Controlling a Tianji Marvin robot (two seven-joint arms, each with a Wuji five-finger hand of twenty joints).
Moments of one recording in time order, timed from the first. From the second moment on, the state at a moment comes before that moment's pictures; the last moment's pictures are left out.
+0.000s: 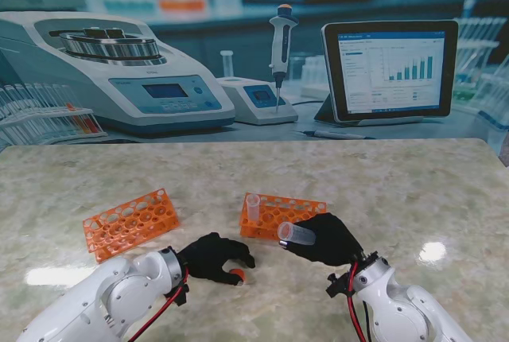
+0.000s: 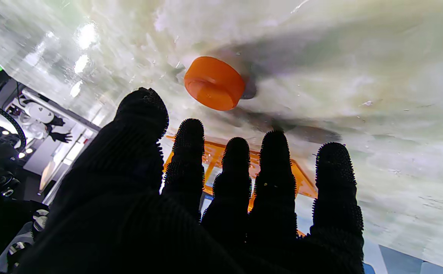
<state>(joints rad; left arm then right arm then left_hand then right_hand) 1.52 -1.03 -1.00 -1.55 0.72 -0.34 -0.22 -1.78 -1.13 1.28 -1.68 -0.56 -0.50 -0.18 0.85 -0.38 0.29 -0.04 0.57 -0.03 0.35 0.34 0.53 0.07 0.19 0.41 0.47 0.10 0.28 0.62 0.12 0.29 0.85 0.64 0.47 -0.45 0.72 -0.02 1.13 -0.23 1.30 1.38 1.38 -0.10 0.89 0.94 1.31 -0.10 1.39 0.92 1.13 0.09 1.67 0.81</state>
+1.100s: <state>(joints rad) 1.53 -1.01 -0.99 -1.58 0.86 -0.39 -0.23 -1.78 -1.13 1.28 -1.68 -0.56 -0.50 -0.18 0.79 -0.47 0.43 -0.04 0.57 -0.06 0.42 0.41 0.53 0.07 0.19 0.45 0.40 0.05 0.29 0.74 0.12 0.26 0.87 0.73 0.47 -0.45 0.72 -0.02 1.13 -0.23 1.30 1.38 1.38 -0.10 0.89 0.94 1.31 -0.10 1.39 0.92 1.13 0.09 1.67 0.81</state>
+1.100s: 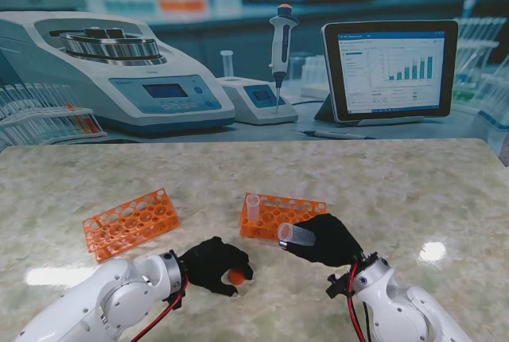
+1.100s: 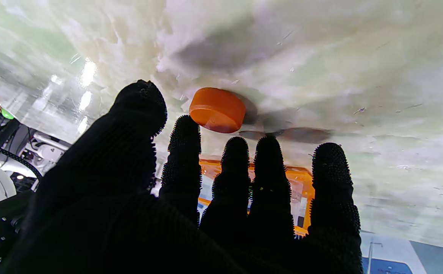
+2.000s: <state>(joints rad) 1.52 -1.01 -0.97 -1.55 0.95 -0.40 -0.14 -1.79 -1.12 1.28 -1.69 -0.57 -0.50 -0.18 0.95 -0.48 0.47 -0.04 0.55 -0.11 0.58 0.54 0.52 0.01 0.28 0.58 0.39 -0.05 0.59 0.95 0.38 0.08 1.12 0.78 0.47 -0.45 0.72 -0.02 1.13 -0.23 1.30 1.38 1.38 -0.10 0.89 0.94 1.31 -0.10 1.39 0.92 1.13 0.09 1.67 0.81</state>
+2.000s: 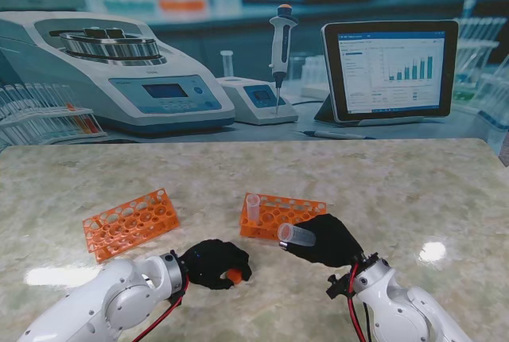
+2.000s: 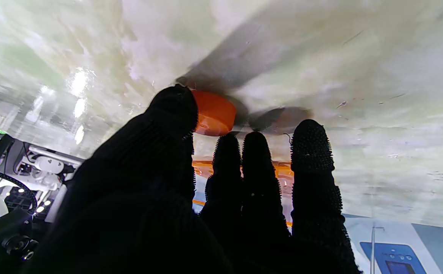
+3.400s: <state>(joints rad) 1.44 -1.03 -0.90 -1.45 0.92 -0.40 -0.02 -1.82 -1.13 1.30 -1.71 -0.58 -0.51 -0.19 1.09 -0.51 0.36 -0.13 0.67 -0.10 0.70 0.52 0.68 -0.04 0.37 0.87 0.73 0.00 0.67 1.13 0.69 0.03 1.15 0.47 0.47 -0.45 0.72 -0.02 1.13 -0.23 1.30 1.38 1.38 -0.10 0.89 0.94 1.31 -0.10 1.39 0.92 1.13 0.09 1.67 0.81</state>
